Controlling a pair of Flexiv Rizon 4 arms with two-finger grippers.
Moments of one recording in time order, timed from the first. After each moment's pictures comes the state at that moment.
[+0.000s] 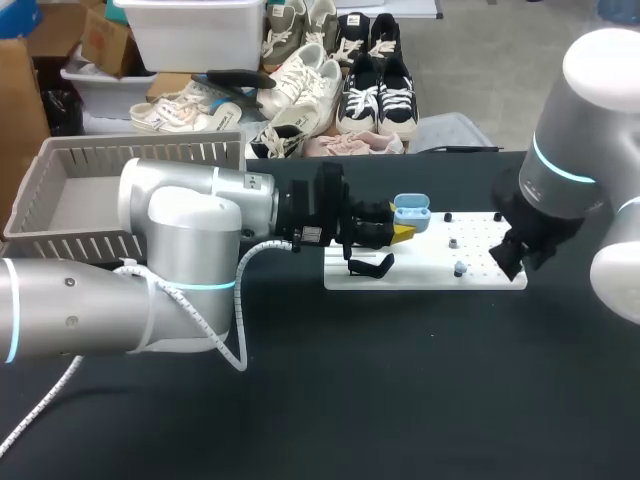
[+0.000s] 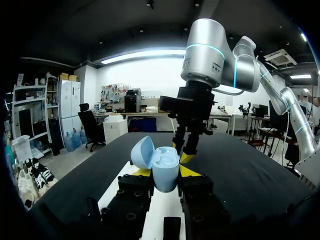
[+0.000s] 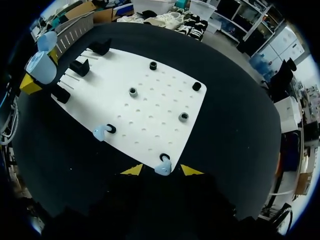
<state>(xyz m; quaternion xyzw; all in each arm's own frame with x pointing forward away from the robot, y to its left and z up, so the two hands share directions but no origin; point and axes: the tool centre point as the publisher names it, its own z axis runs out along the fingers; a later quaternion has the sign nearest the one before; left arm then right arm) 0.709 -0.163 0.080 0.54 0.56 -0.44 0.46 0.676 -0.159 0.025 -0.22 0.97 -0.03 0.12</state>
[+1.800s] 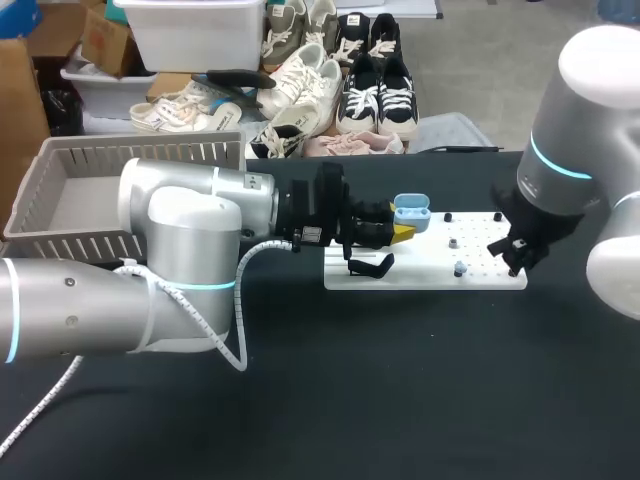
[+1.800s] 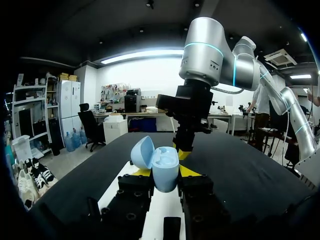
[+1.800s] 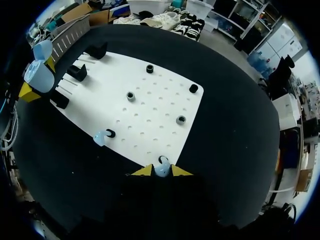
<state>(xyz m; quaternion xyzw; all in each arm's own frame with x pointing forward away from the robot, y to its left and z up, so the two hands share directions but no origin) 0.709 -0.163 0.080 0.54 0.56 -0.44 0.46 0.680 -0.158 0.031 -0.21 0.97 -0.04 0.12</state>
